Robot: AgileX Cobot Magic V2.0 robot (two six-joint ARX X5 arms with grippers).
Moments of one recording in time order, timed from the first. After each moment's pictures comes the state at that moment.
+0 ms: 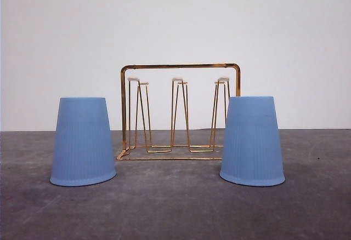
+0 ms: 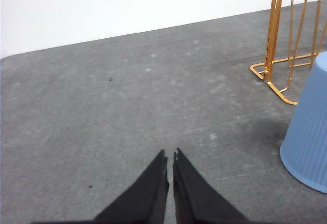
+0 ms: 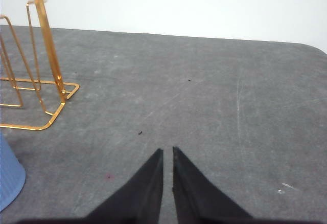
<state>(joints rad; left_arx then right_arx) -0.07 0.00 0.03 -0.18 0.02 0.17 0.03 0.00 0.01 -0.15 -0.03 0.01</state>
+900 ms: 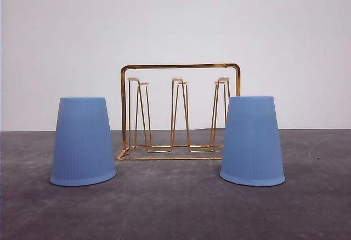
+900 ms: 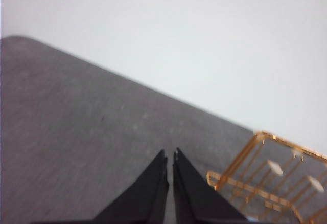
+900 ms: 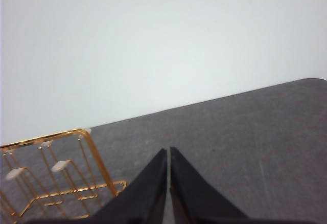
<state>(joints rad) -0.07 0.11 0.45 -0.41 -0.07 -0.42 0.03 0.04 0.39 -0.31 -0.03 0.32</state>
